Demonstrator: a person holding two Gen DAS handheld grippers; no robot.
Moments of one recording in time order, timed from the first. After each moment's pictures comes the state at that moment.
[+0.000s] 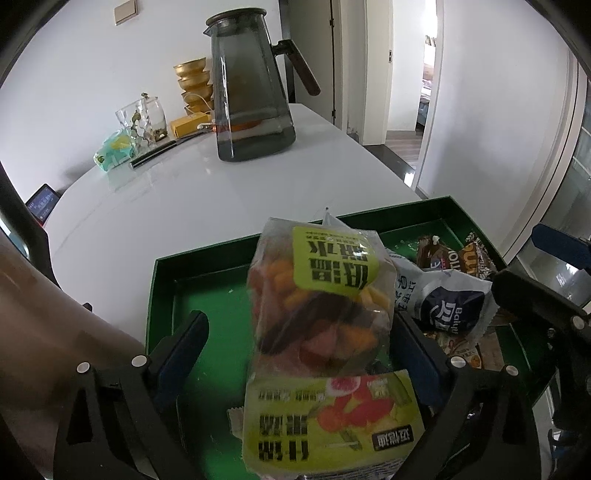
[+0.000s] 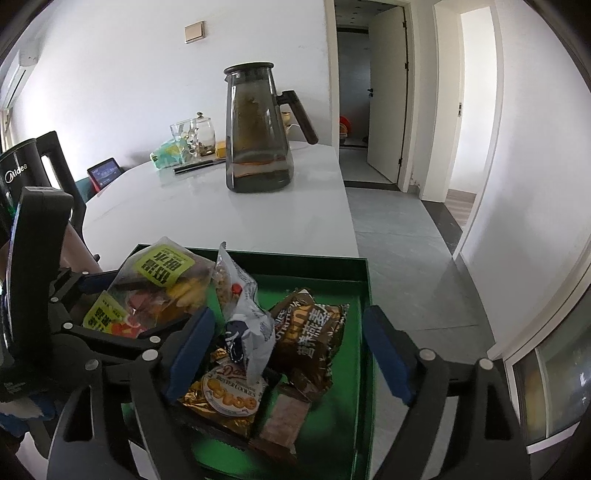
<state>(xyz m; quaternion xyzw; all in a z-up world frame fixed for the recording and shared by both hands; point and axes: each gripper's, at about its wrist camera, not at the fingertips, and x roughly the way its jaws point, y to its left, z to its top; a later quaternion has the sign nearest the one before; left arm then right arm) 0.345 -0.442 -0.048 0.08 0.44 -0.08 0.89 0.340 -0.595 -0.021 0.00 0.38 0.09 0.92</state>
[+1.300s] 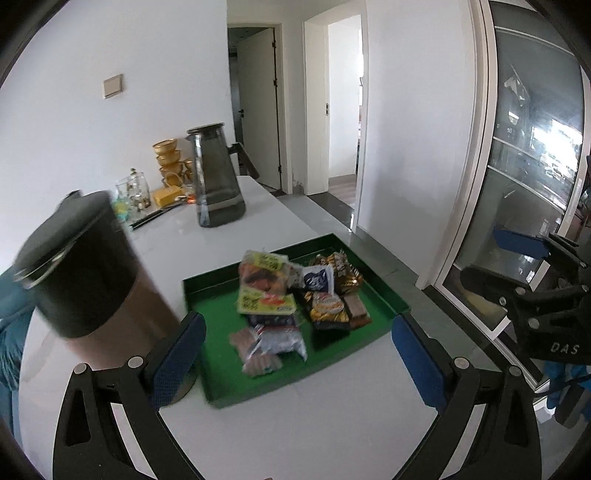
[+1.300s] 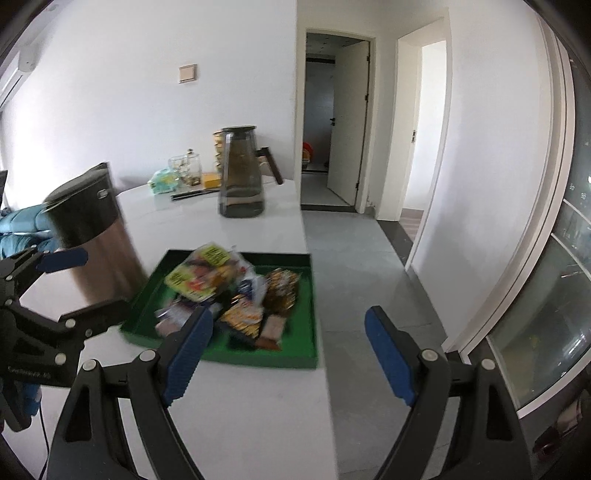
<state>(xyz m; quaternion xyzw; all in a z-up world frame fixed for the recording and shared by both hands) 0.180 -0.416 0.077 0.09 0.34 -0.19 0.92 0.165 -0.595 0.089 -0.02 0.34 0.02 0.94</state>
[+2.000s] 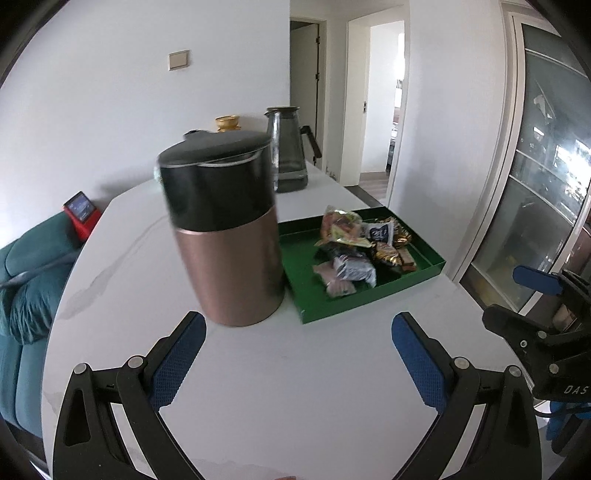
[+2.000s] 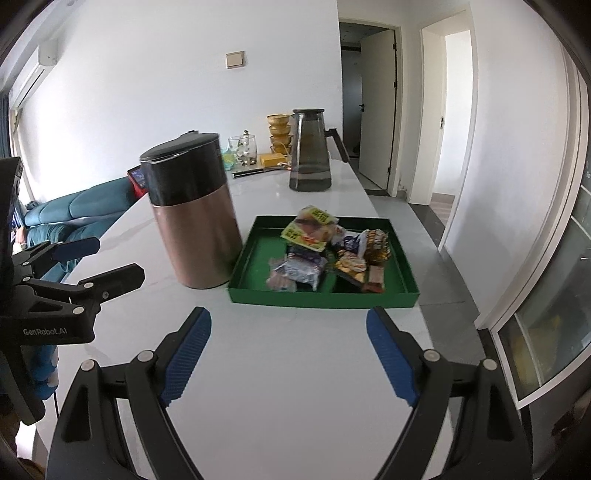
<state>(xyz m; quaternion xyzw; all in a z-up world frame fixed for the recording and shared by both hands) 0.106 -0.280 0.082 0.05 0.35 -0.13 0.92 0.089 -0.469 0.087 0.00 0.36 0.07 0.93</state>
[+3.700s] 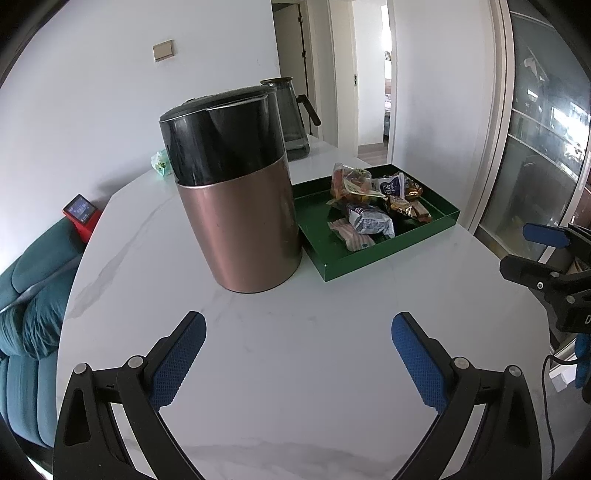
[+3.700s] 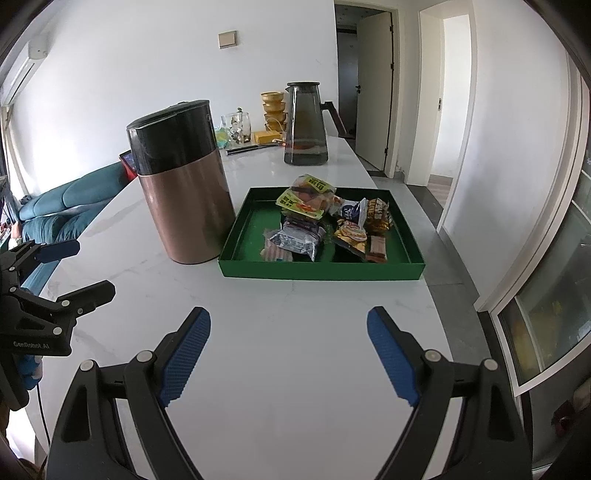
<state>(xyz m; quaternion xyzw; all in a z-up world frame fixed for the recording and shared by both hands) 0.097 -0.263 0.046 0.11 0.38 -0.14 0.91 0.097 -0.470 0.054 0.01 0.40 0.06 0.92</state>
